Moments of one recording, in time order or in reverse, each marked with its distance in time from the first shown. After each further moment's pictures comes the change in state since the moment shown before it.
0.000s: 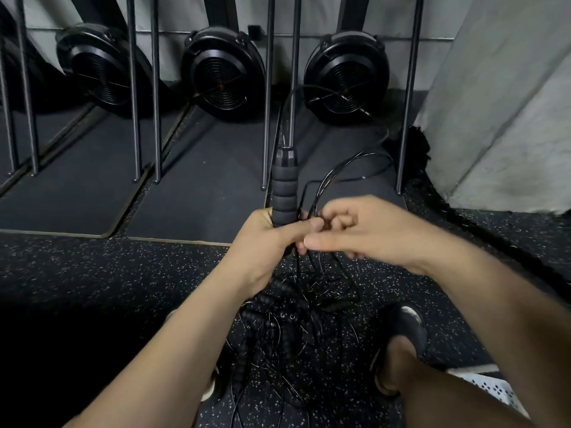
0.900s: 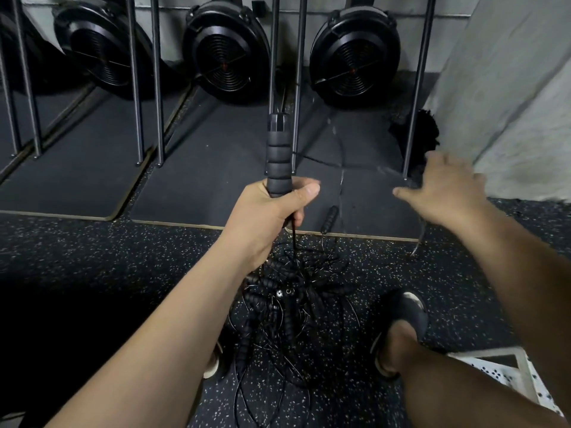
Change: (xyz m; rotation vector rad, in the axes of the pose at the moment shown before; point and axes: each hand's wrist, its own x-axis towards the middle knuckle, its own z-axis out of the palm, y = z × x) left_hand 0.010 -0.004 -0.009 0.008 0.142 0.021; right_hand 0.024 0.081 -0.052 -0.701 0.543 0.538
